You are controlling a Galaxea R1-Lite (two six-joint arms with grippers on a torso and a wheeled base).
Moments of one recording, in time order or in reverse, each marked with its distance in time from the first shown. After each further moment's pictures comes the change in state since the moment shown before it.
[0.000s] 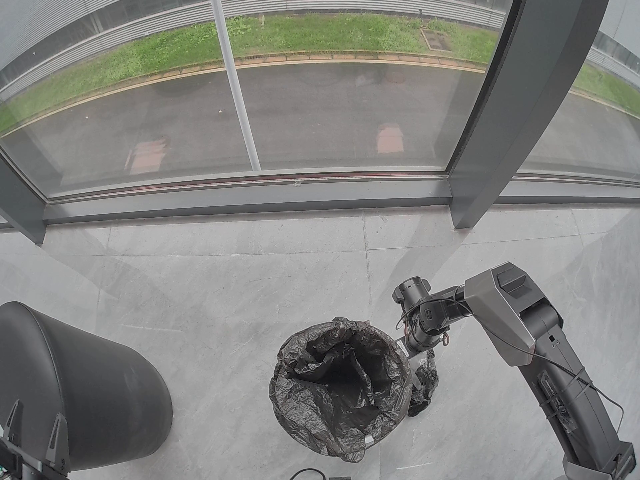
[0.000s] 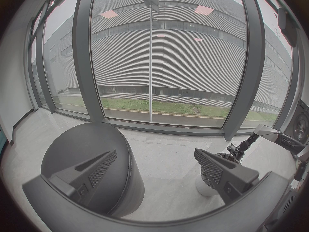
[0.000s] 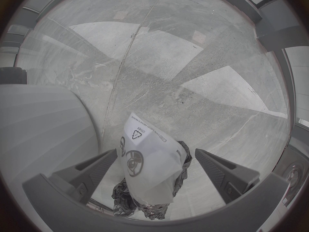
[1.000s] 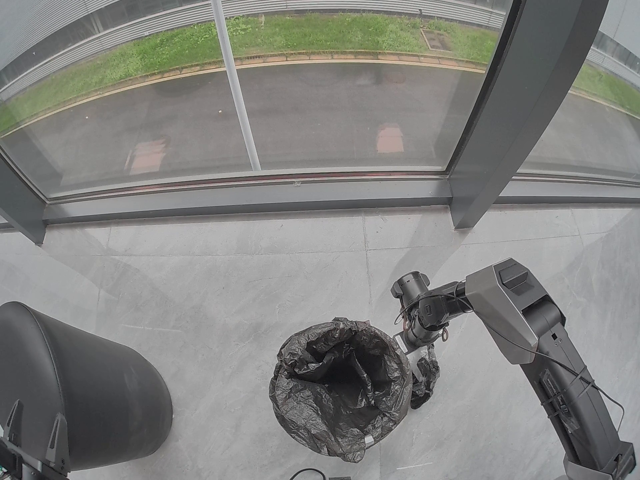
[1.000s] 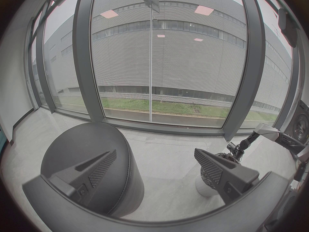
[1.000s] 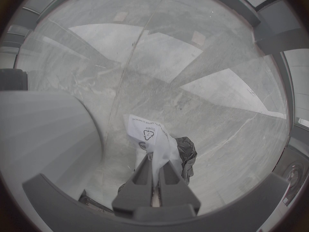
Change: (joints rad) left arm 0.000 0.000 0.000 0.000 0.000 -0.002; right arm 0.007 -0.023 0.000 0.000 -0.006 0.005
